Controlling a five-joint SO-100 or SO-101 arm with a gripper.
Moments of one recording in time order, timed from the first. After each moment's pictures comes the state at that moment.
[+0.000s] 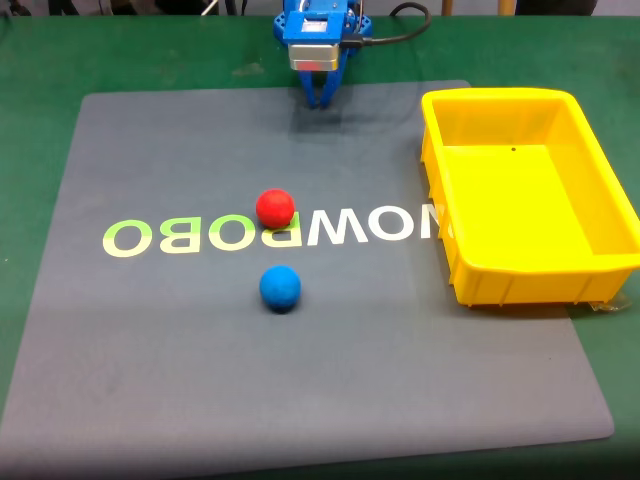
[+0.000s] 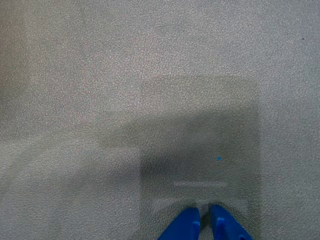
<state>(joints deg) 3.7 189.2 175.9 74.2 -78.1</state>
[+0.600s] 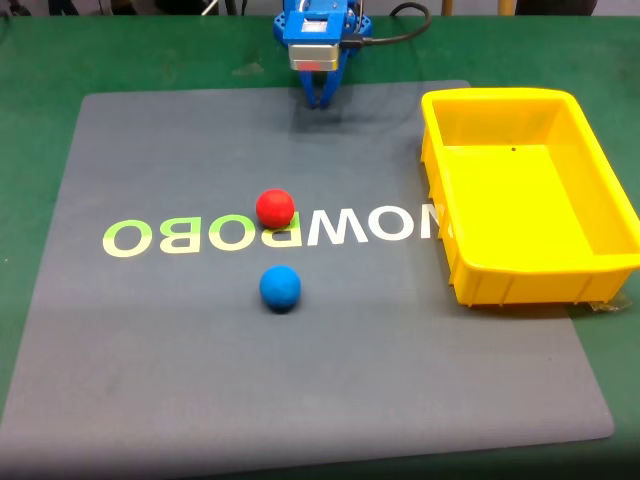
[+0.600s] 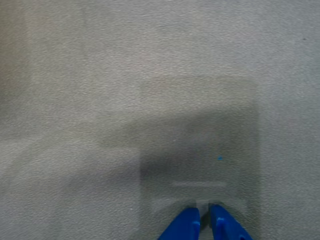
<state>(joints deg) 3.3 189.2 175.9 74.2 -78.1</state>
